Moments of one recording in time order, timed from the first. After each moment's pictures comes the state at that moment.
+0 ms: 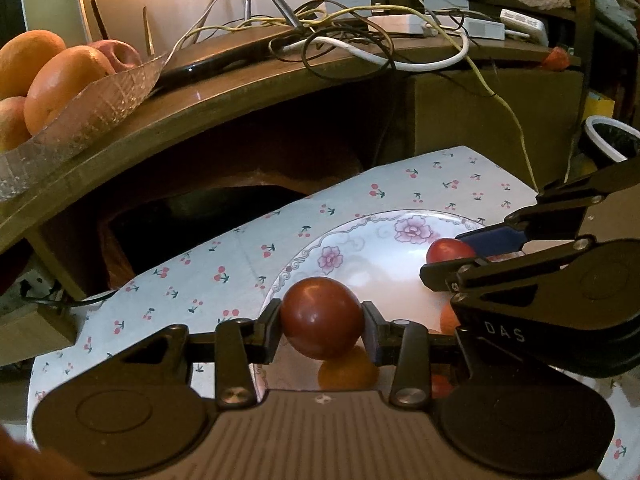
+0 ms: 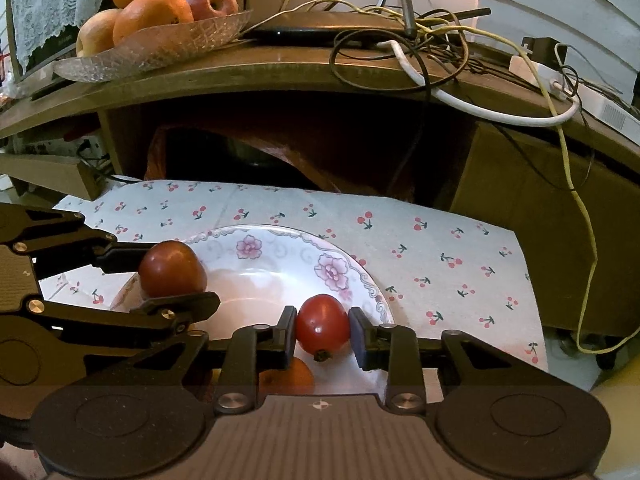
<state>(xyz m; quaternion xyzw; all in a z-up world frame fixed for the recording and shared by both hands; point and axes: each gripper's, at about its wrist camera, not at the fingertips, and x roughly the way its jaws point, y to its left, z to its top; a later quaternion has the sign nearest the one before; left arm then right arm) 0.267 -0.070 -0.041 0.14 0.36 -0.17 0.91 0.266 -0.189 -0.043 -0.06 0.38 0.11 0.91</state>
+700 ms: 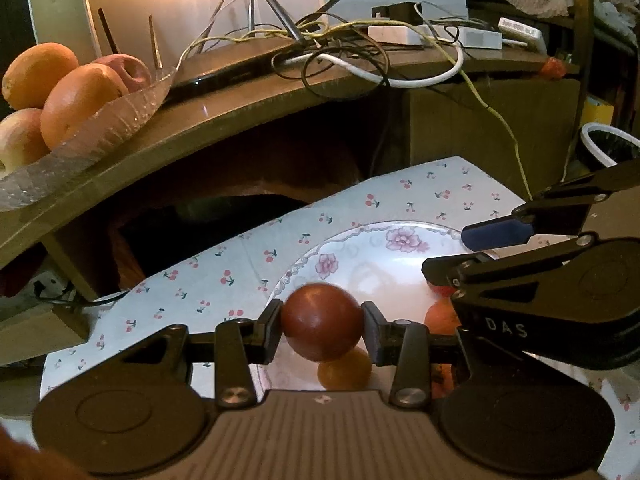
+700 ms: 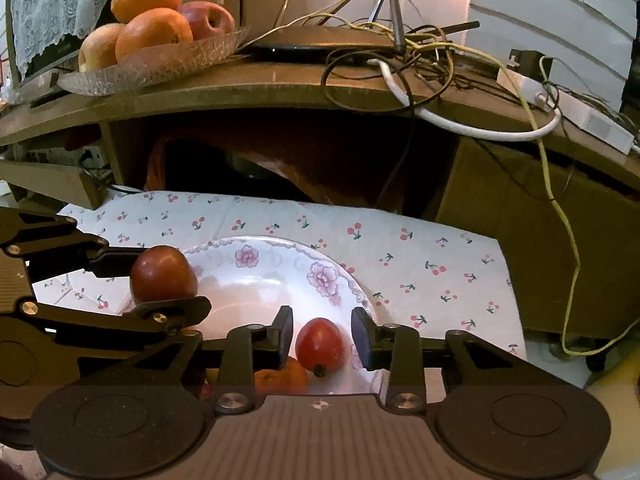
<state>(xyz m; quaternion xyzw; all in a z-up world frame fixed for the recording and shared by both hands) 0.254 -0.072 -0.023 0.13 0.36 -0.16 0.91 0.253 -0.194 -0.030 -0.06 0.37 0.10 0.92</state>
